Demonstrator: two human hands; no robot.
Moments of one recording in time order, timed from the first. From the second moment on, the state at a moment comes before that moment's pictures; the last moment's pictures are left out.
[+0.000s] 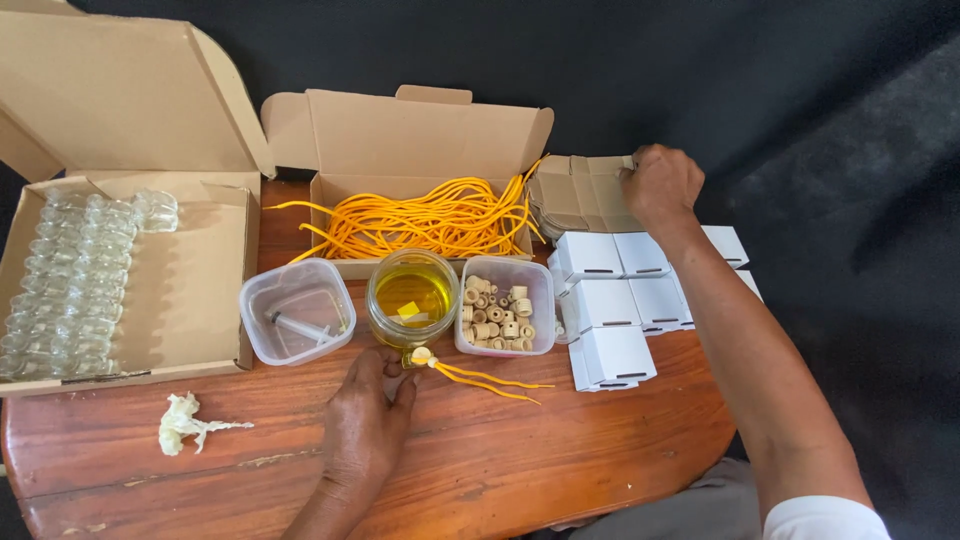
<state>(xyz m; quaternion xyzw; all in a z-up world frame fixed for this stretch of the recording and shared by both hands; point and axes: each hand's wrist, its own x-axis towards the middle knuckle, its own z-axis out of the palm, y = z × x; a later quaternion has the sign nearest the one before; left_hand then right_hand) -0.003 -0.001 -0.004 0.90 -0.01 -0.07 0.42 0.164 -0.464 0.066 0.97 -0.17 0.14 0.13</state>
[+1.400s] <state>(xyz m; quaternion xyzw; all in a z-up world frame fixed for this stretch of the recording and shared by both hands) -0.004 0.006 0.014 0.89 -0.04 -0.13 0.44 0.116 -0.432 0.149 0.91 -0.06 0.41 0.01</state>
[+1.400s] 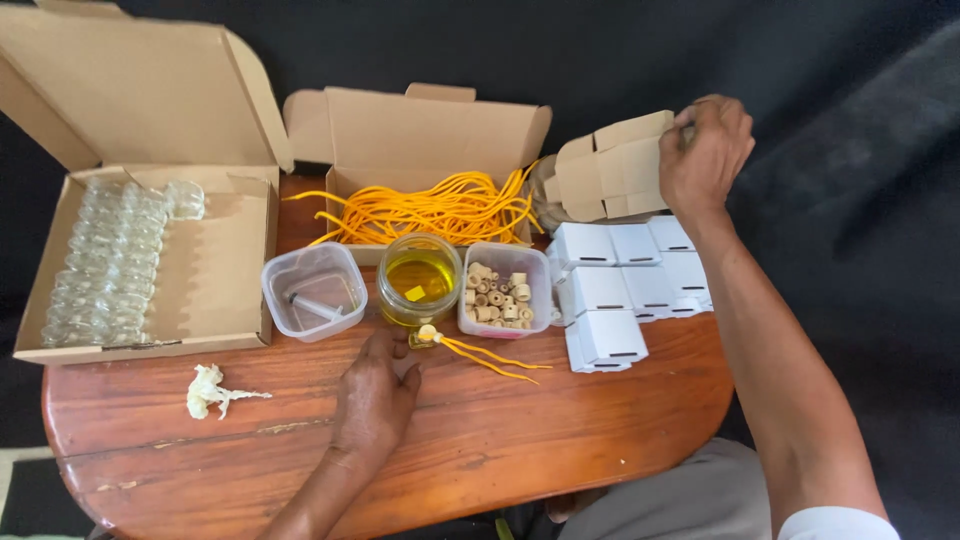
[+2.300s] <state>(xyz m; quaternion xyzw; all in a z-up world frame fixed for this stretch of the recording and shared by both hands) -0.042 0.037 0.119 0.83 -0.23 0.14 0.48 -0.044 -0.340 0.272 0.91 0.09 0.37 -0.13</state>
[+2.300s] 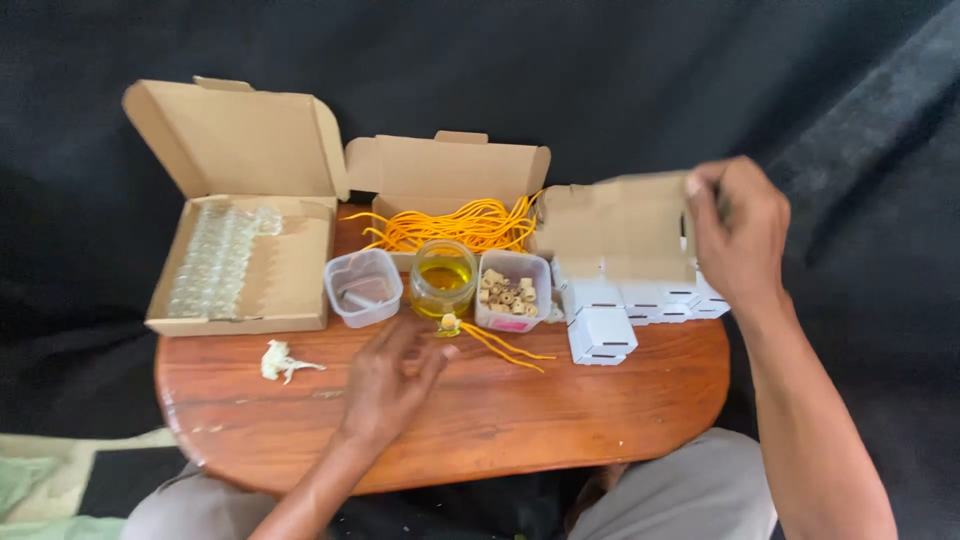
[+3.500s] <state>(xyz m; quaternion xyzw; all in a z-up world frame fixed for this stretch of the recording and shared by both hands) -0.144 0.049 0.081 0.90 -0.27 0.11 0.33 -0.129 -0.135 0.120 0.87 0.37 -0.02 -0.32</state>
